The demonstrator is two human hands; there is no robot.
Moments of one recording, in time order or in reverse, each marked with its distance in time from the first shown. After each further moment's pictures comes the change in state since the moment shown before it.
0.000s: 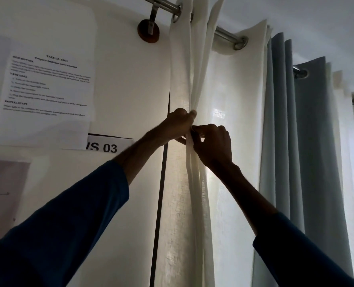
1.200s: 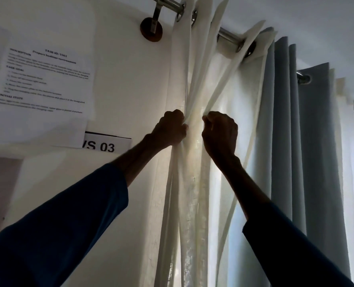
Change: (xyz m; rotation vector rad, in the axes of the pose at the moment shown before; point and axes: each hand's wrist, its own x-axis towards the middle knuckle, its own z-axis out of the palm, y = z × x) left_hand 0.022 -0.039 -0.004 0.556 0.215 0.205; right_hand 0.033 0.019 0.009 -0.071 0.241 0.096
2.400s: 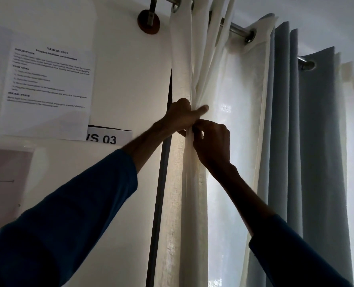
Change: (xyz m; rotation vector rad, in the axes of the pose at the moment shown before) left_hand -0.010 0.057 -0.013 -0.445 -0.094 -0.186; right_hand -0.047 -0.011 -0.027 0.188 -0.113 -0.088
